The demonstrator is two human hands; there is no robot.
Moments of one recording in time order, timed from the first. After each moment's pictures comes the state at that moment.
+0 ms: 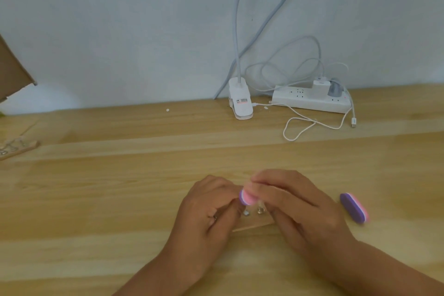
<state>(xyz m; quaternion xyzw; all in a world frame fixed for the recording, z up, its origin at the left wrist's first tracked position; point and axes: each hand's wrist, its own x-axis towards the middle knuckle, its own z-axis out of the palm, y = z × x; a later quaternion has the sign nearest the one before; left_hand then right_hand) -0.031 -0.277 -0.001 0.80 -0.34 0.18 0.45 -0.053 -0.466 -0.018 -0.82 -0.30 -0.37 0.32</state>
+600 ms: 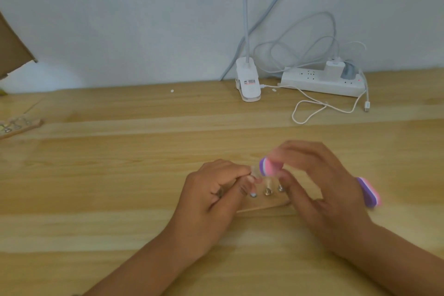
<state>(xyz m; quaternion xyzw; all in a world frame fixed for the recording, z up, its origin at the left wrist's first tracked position) -0.035 -0.274 -0.002 0.80 -0.29 0.10 0.52 -0.048 -0.468 -0.019 -0.81 -0.27 -0.39 0.34</state>
